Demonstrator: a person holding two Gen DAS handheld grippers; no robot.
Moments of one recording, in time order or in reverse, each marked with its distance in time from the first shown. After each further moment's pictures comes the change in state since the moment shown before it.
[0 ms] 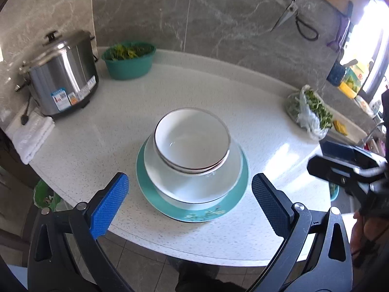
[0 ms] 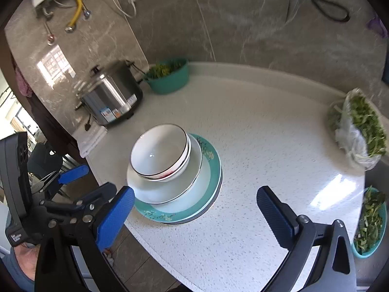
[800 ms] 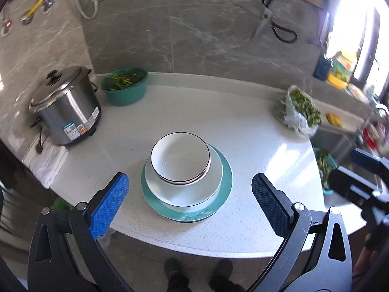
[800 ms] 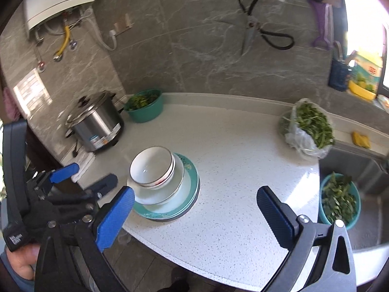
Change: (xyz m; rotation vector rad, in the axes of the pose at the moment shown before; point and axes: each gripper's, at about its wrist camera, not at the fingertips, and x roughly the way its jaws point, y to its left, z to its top) left arm -0.089 -0.048 0.033 0.135 -0.022 0.037; right arm -0.095 0.035 -0.015 0.121 -0.140 -0.212
